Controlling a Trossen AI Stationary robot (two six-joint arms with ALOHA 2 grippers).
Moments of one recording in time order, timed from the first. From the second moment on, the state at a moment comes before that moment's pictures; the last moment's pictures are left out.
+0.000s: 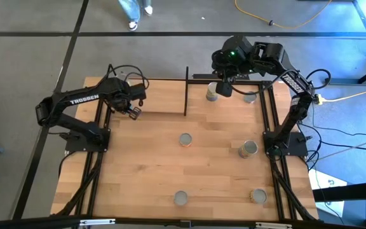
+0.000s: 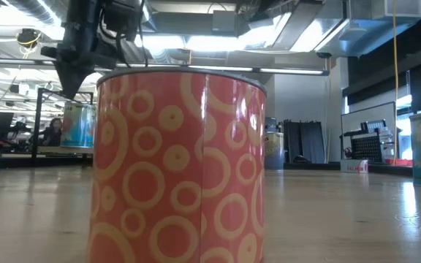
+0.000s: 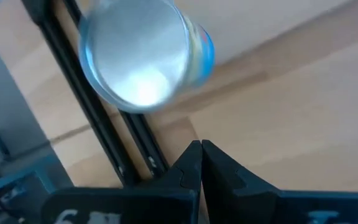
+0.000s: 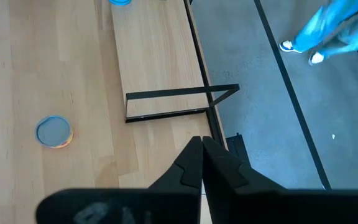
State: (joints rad) left arm 0.46 1.29 1.11 -1.41 -0.29 -0.67; right arm -0.35 1.75 2.35 -1.46 0.14 -0.27
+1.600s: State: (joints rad) left arm 0.52 1.43 1.11 -1.35 -0.37 -0.57; right arm -0.35 1.75 2.35 -1.46 0.14 -0.27
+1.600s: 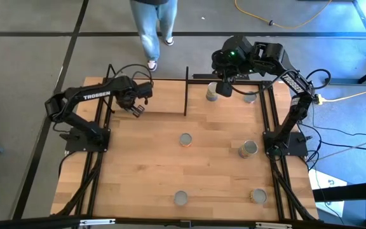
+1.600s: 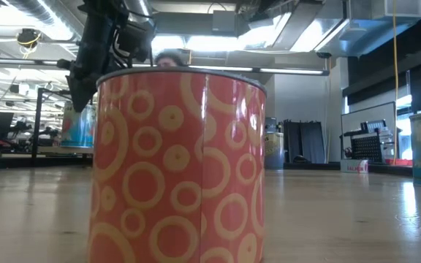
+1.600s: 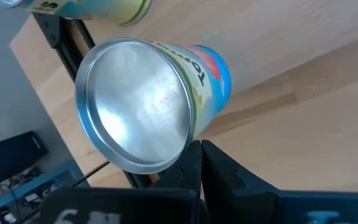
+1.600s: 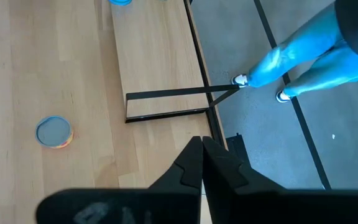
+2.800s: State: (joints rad) left arm 0.15 1.21 1.55 -1.34 -0.22 -0.61; right arm -0.46 1.73 2.33 -1.57 0.14 -0.08
